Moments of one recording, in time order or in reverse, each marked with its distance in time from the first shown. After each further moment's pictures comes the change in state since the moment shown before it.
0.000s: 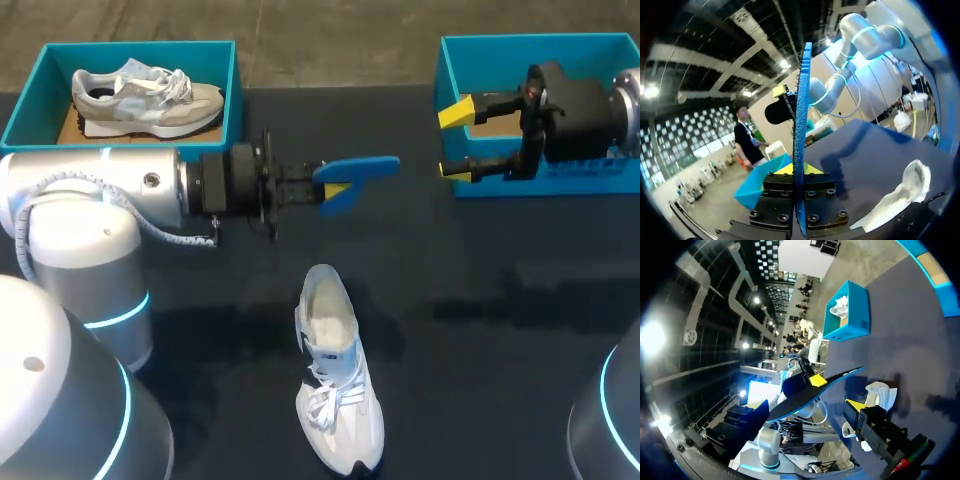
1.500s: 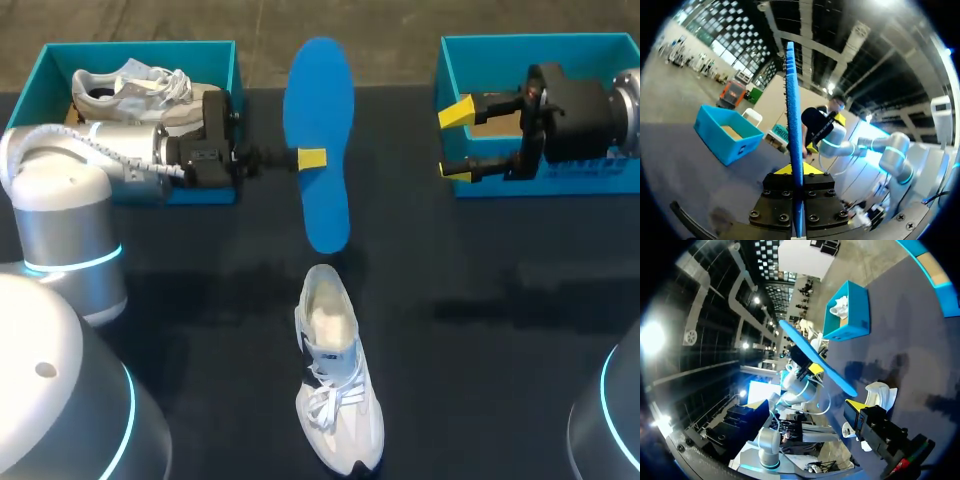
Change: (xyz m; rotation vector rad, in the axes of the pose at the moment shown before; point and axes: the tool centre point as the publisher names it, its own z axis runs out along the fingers) left arm -0.029 0.015 -0.021 0.128 0.132 -1.129; right arm 0.000 0.000 0.000 0.000 0.000 0.000
